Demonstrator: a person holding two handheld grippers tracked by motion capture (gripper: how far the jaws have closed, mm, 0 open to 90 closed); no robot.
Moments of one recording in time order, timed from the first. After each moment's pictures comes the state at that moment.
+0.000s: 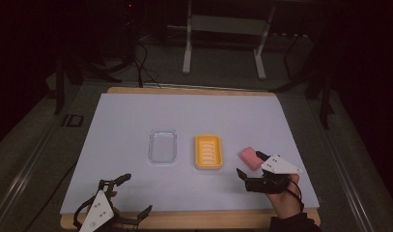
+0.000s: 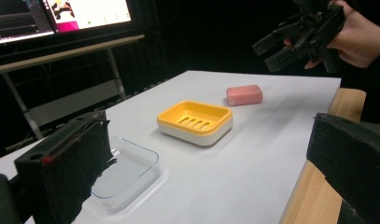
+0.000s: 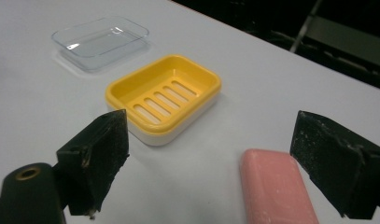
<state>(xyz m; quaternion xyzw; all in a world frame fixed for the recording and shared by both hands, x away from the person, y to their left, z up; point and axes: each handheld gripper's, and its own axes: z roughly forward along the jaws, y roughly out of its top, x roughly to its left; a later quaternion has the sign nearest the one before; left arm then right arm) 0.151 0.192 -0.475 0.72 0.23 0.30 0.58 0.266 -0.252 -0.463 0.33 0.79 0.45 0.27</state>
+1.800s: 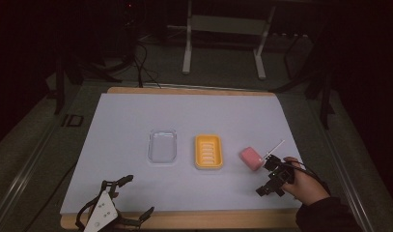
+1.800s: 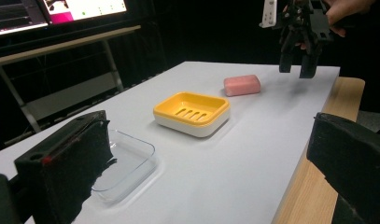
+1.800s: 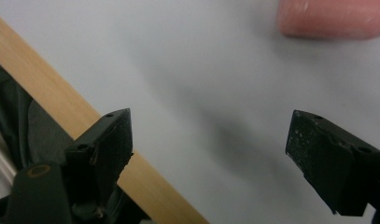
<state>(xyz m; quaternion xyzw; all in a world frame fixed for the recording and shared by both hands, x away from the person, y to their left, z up) 0.151 0.188 -0.477 0.73 0.22 0.30 0.57 0.314 -0.282 -0.465 0.38 0.92 0.10 -0.04</state>
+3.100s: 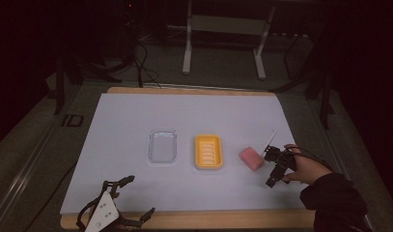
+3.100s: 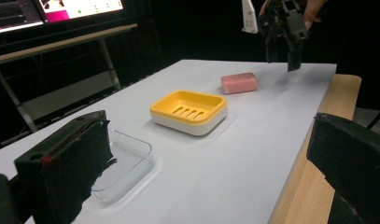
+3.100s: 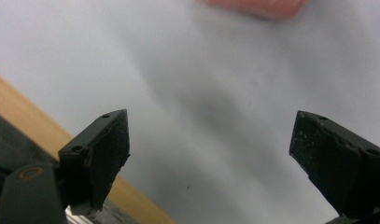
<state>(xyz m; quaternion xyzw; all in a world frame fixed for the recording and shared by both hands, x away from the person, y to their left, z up) 0.151 0.186 -0.478 0.74 0.22 0.29 0.57 0.354 -0.287 -0.464 0.34 0.94 -0.03 -0.02</state>
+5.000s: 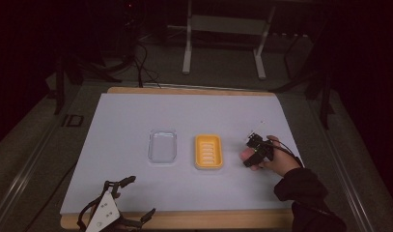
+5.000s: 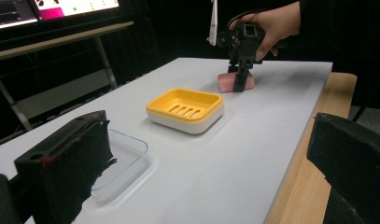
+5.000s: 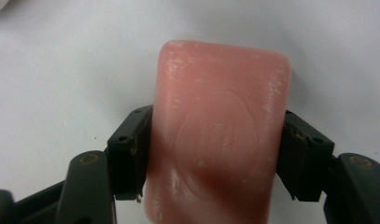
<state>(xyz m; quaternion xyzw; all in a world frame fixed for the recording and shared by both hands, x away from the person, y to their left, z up) 0.151 0.185 -0.479 0.74 0.22 0.29 0.57 0.403 -0.252 -0.501 0.38 0.92 0.10 0.05</state>
